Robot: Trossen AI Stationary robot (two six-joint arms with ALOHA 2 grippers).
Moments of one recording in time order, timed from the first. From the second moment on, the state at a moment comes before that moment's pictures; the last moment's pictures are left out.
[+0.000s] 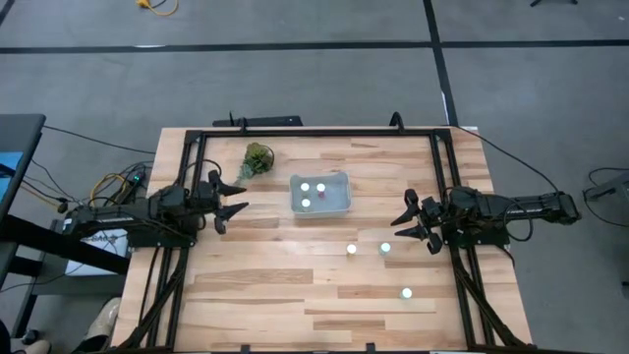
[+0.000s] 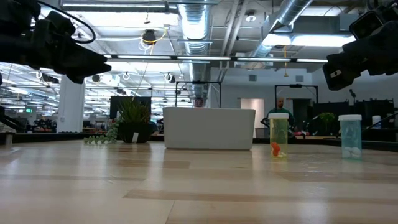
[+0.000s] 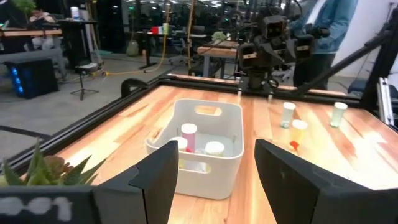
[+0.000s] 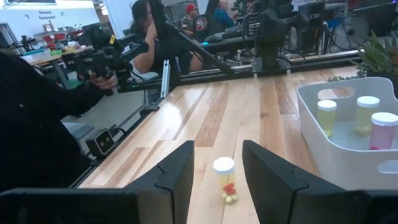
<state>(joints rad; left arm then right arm) 0.11 0.08 0.02 0.03 -0.11 -0.06 0.03 0.16 0.01 0.05 -0.29 0.14</state>
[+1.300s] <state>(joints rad) 0.11 0.08 0.02 0.02 -0.11 -0.07 0.03 0.16 0.01 0.35 -0.21 0.19</state>
